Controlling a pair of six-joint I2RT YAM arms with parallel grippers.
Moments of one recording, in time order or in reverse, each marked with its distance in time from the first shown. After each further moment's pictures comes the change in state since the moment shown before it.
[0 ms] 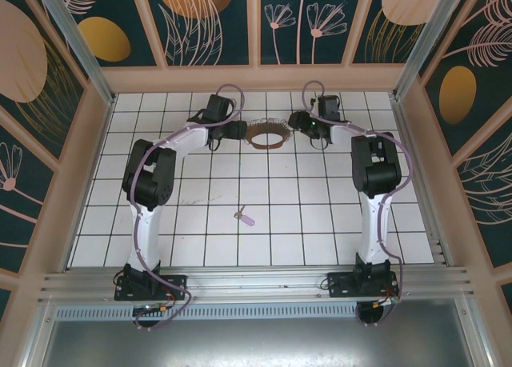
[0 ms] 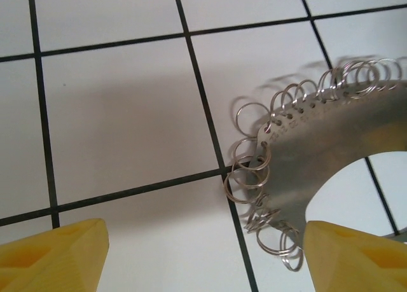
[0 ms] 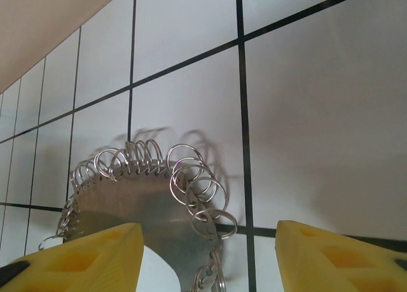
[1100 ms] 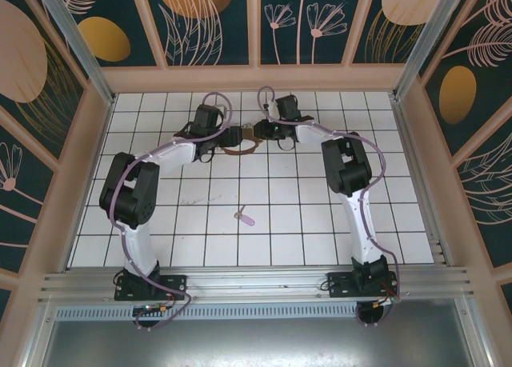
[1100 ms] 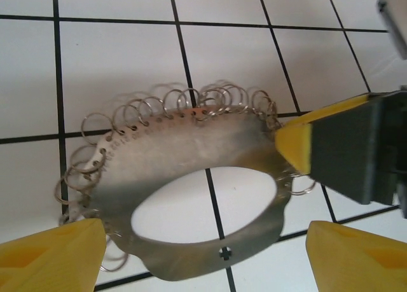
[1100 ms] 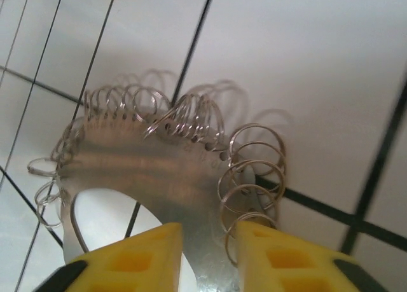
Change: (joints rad) left arm 0.000 -0.264 -0.355 0.184 0.065 -0.129; right arm 0.227 0.164 0.278 -0.184 -0.066 -0.219
